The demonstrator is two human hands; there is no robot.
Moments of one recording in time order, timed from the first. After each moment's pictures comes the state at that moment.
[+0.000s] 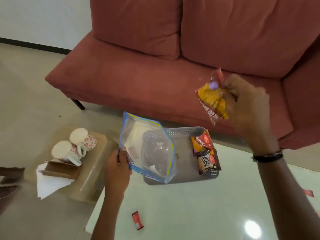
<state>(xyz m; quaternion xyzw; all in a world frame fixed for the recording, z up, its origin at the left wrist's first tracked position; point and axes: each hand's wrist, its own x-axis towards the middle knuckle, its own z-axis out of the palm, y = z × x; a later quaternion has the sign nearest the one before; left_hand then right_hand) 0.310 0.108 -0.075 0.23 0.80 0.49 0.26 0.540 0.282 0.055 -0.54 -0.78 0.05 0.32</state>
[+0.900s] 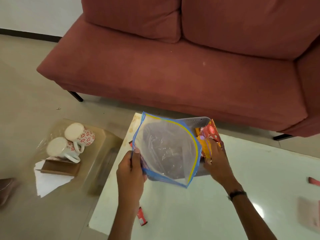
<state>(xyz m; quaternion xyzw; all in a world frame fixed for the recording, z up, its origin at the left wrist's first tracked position) 0.347 0.115 -0.082 0.21 0.76 0.52 0.34 0.569 0.225 -0.177 -0.59 -0.69 0.38 0.17</state>
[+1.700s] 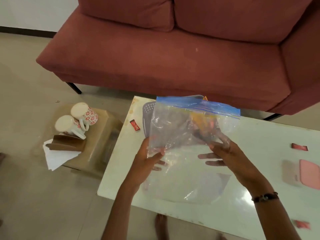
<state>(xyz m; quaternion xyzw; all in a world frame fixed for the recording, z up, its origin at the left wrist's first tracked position) 0.363 0.034 -0.094 0.33 0.63 0.41 0.58 0.605 0.108 -0.082 -0.46 -0.51 0.68 0.25</state>
